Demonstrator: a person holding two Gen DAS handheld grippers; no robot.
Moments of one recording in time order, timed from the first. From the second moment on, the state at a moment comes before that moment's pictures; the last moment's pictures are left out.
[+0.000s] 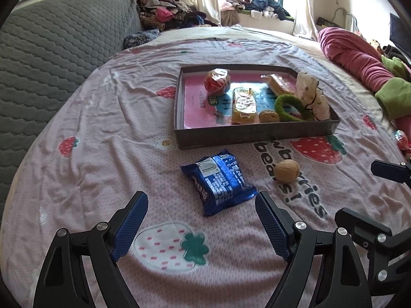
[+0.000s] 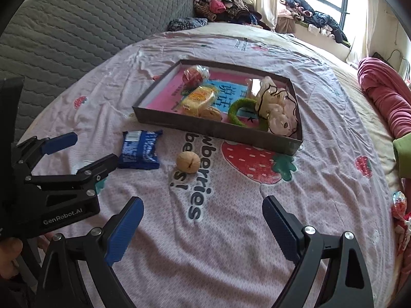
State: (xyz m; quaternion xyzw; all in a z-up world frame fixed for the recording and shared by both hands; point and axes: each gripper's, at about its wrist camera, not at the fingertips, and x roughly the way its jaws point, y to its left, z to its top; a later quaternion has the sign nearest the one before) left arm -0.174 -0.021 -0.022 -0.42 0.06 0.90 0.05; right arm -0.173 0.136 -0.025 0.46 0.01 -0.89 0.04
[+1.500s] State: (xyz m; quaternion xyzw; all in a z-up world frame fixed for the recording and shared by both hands) left arm -0.249 -0.011 -0.072 -0.46 0.03 0.88 0.07; right arm -0.258 0.127 -0.089 0.47 0.05 -0.87 0.09
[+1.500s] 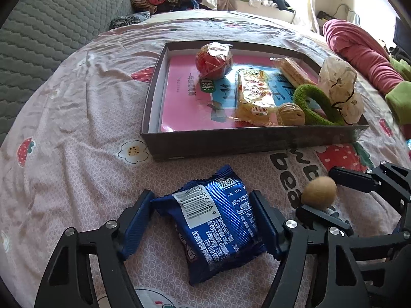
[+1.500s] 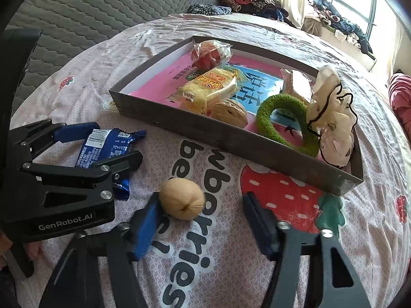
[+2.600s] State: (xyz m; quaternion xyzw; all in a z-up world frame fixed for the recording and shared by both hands) left arm -0.249 -0.014 -0.071 -0.46 0.02 0.88 0.08; right arm -0.270 0.127 -0.087 0.46 0.02 -0.88 0.11
